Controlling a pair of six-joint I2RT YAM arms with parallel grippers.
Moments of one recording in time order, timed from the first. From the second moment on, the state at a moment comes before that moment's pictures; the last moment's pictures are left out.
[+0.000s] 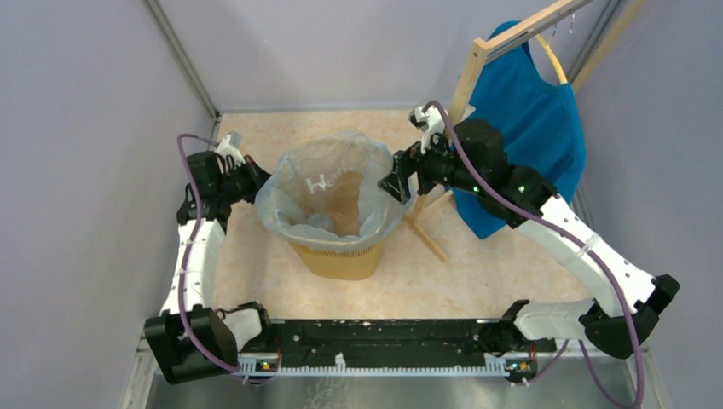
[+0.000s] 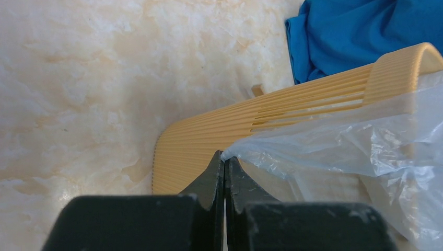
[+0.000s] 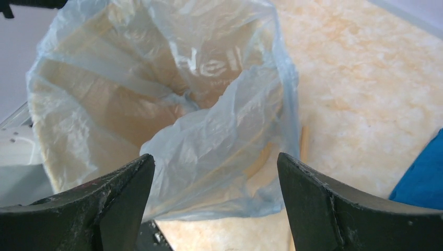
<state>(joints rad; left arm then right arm) 0.19 1.12 0.94 -0.38 0.68 -0.43 0.77 1.23 1.46 -0.60 -0.16 0.16</state>
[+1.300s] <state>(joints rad) 0.19 1.07 0.87 -0.41 0.68 -0.42 0.72 1.76 2.05 -0.65 -0.79 0.34</state>
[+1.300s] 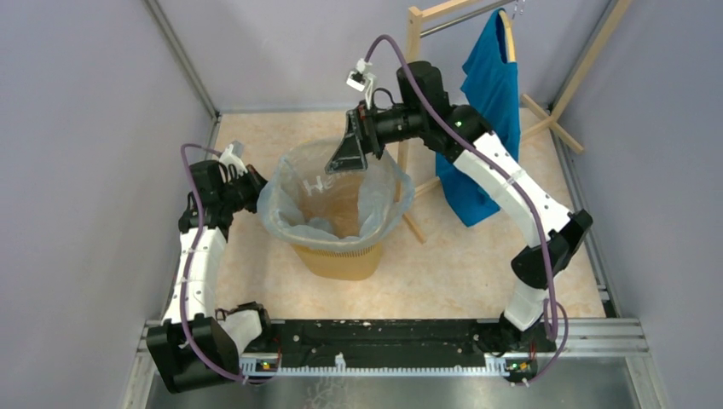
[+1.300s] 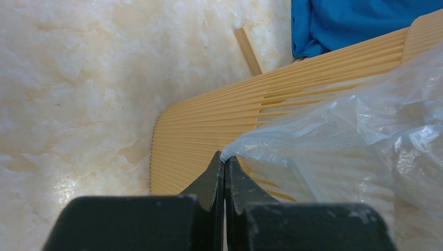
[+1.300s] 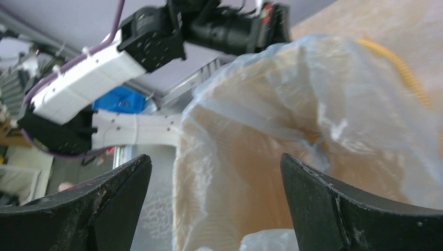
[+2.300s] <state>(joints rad) 0.19 1.06 0.87 -0.42 0.66 -0.41 0.56 1.10 1.21 -0.51 -0.10 0.46</state>
